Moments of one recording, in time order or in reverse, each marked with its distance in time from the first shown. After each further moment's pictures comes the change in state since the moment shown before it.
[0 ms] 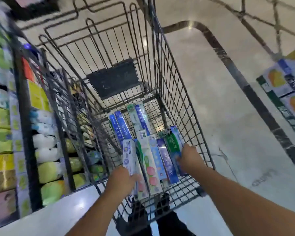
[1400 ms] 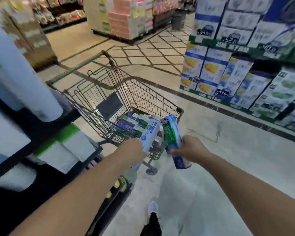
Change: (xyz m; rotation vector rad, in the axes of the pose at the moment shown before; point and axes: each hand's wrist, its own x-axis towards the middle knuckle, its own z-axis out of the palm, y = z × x) left_hand -0.314 -0.243 -0.107 0.698 0.180 0.840; right_hand -0.514 -0.119 0.155 0.359 0.474 0.150
